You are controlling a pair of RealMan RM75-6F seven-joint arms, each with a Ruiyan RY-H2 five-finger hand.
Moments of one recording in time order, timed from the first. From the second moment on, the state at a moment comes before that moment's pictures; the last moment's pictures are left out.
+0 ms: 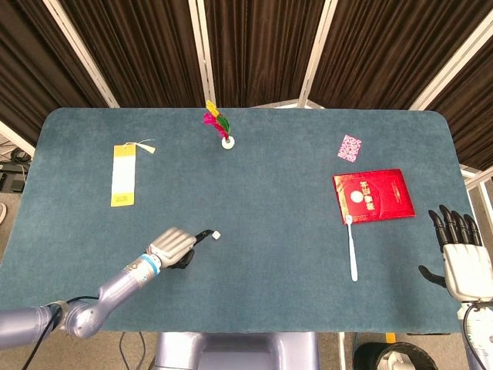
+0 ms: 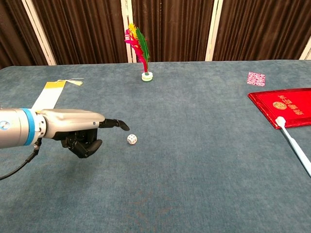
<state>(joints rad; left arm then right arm) -0.80 -1.44 -0.10 -1.65 0.98 0.64 0.43 0.10 -1.09 0.11 -1.67 -1.43 1.46 -0.22</state>
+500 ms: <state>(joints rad) -0.87 -1.50 -0.06 -1.59 0.85 0.63 0.43 0.10 -1.09 0.11 -1.67 -1.43 1.46 -0.21</state>
